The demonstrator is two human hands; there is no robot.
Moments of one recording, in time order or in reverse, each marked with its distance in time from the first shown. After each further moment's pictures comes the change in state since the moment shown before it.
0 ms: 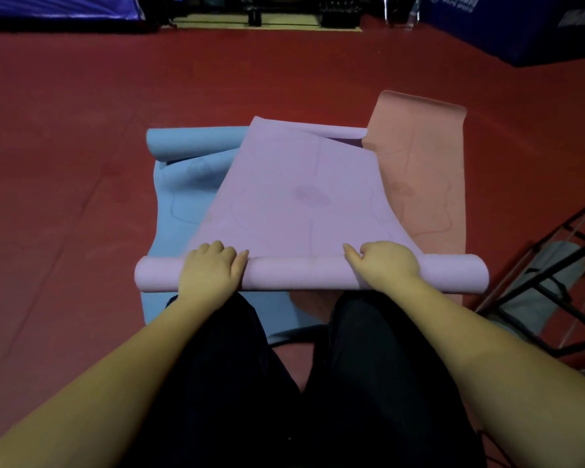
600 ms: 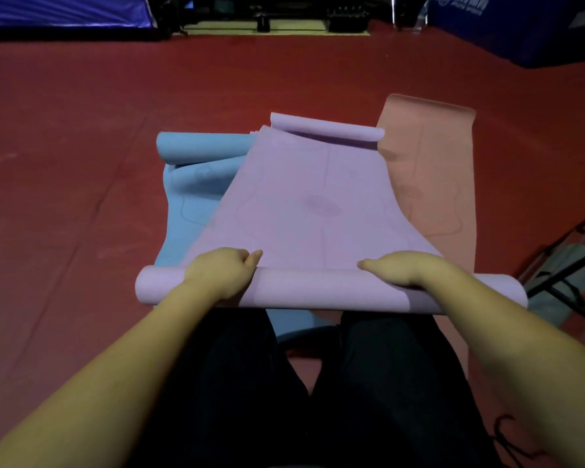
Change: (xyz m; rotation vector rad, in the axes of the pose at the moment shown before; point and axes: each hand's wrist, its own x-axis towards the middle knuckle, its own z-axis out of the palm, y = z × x) left_hand 0.000 0.013 -0.043 -0.092 -0.285 -0.110; right_hand -0.006 0.011 -0.042 0.174 -0.620 0.025
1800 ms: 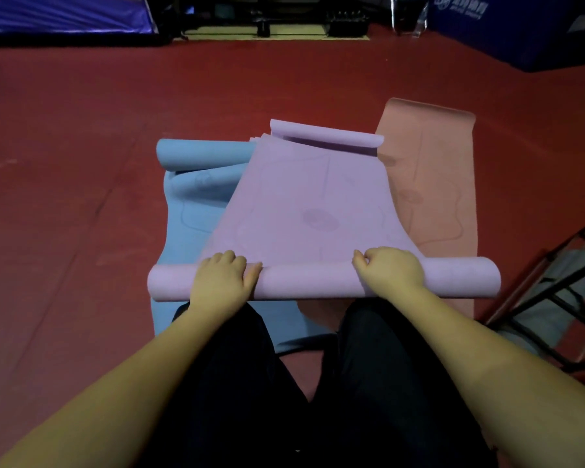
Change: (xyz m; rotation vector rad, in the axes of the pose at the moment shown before) left_hand 0.011 -0.007 0.036 0.034 0.300 0.097; right_hand 0.037 -0.008 0.033 -0.162 0.721 -0.016
